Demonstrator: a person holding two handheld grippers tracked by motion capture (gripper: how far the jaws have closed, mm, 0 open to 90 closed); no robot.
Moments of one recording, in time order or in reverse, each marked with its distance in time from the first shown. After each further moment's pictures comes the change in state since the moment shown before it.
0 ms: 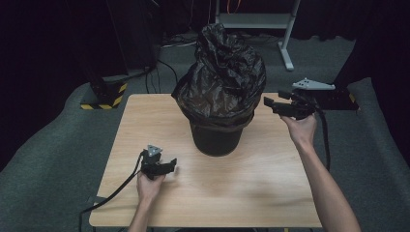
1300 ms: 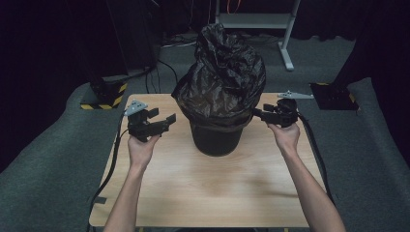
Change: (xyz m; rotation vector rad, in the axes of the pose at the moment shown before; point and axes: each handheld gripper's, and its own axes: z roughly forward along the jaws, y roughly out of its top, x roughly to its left) left arm -0.006 0.147 -0.085 -0.308 -0.207 -0.006; right arm -0.001 -0.042 0.049 0.093 0.064 0.119
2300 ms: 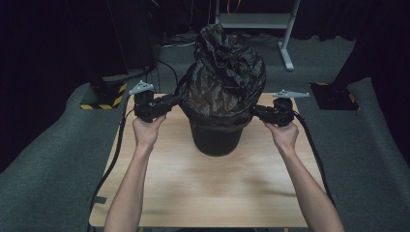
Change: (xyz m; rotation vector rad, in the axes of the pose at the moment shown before) left arm 0.003 0.038 0.029 0.028 -0.082 -0.014; right arm 0.008 0.004 0.006 0.018 0.081 -0.034
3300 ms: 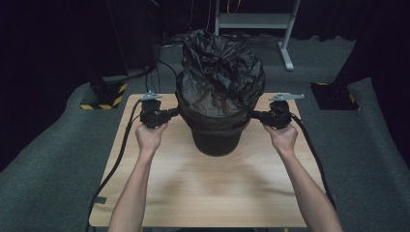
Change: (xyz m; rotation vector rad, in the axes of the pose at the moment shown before) left arm 0.017 -0.035 0.026 0.185 0.029 0.005; right arm 0.001 -0.008 0.007 0.068 0.018 -0.035
